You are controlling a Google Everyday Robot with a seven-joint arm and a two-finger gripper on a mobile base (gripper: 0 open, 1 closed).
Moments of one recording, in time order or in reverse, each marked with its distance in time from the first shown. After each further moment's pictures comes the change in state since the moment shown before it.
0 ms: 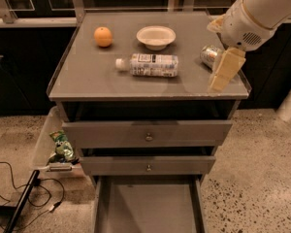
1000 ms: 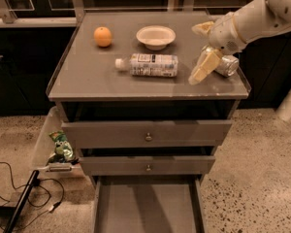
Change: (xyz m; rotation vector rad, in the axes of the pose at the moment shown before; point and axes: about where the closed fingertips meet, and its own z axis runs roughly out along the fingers) arm -0.001 -0.077 0.082 -0.001 -0.355 0.008
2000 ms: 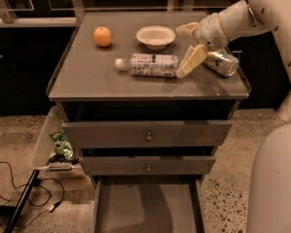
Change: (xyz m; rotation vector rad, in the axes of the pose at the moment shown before) arm -0.020 -0.022 0.042 -0.132 -0.179 0.040
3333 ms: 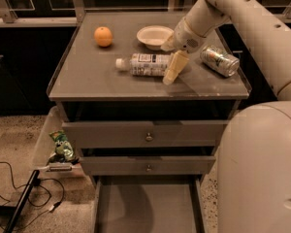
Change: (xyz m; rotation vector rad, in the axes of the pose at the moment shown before) arm 0.016 0.008 0.051 -0.089 0.389 -0.024
